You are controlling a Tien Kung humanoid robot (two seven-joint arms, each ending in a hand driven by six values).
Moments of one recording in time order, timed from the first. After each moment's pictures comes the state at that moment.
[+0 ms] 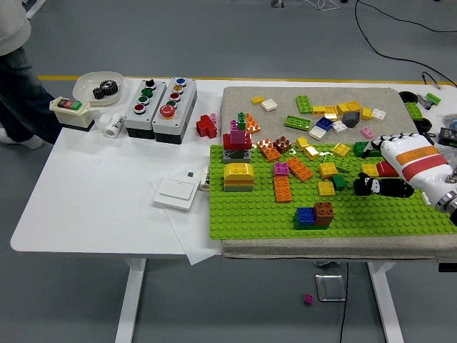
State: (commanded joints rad) left arm -0.16 0.08 -0.31 -0.28 0.49 0.35 0.29; right arm 0.41 -0.64 0.88 1.37 -2.15 -0.23 -0.08
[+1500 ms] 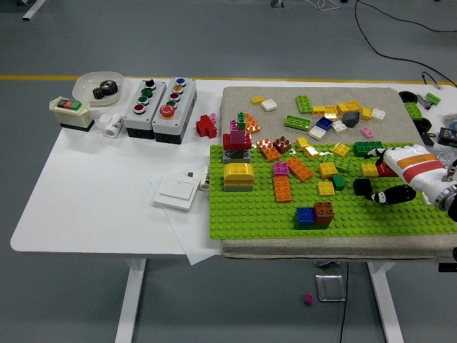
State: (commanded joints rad) left arm -0.17 0.08 -0.31 -0.28 0.49 0.35 0.29; right arm 0.47 -0.57 0.86 1.16 -2.06 -0.19 0.03
